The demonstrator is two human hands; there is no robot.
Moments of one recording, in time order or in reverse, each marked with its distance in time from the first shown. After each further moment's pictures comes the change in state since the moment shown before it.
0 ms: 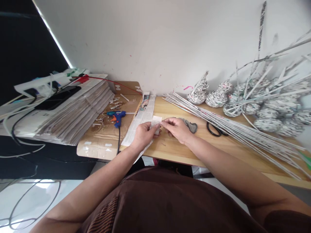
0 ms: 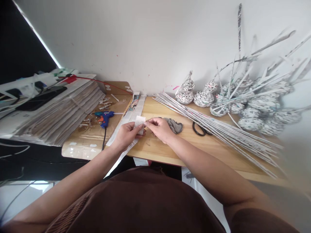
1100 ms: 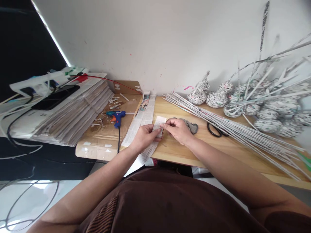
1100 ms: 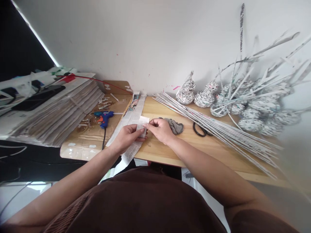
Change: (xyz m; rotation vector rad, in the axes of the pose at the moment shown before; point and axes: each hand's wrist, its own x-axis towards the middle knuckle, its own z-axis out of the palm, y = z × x) left_hand -0.010 0.010 -0.003 -0.119 -0.131 -0.049; right_hand -0.001 0.002 0.000 -0.165 0.031 -0.159
